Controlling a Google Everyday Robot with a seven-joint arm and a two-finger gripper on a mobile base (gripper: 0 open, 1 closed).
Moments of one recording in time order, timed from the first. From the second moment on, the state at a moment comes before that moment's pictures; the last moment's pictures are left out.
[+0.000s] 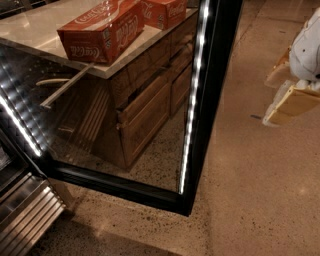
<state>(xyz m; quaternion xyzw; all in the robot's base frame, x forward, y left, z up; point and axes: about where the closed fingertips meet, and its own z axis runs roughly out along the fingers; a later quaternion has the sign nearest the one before) 0.442 -0.214 0.981 -0.60 0.78 -0.05 0.16</state>
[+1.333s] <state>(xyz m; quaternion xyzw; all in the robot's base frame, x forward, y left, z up) 0.440 -0.215 0.980 -0.59 0.79 -0.05 0.16</state>
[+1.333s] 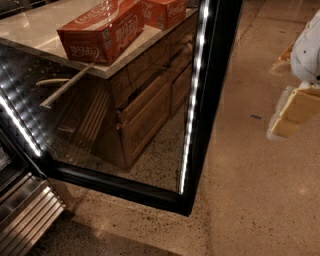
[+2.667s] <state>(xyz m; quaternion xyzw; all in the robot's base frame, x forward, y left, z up) 0.438 -0.215 0.980 -0.59 0.79 -0.06 0.16</state>
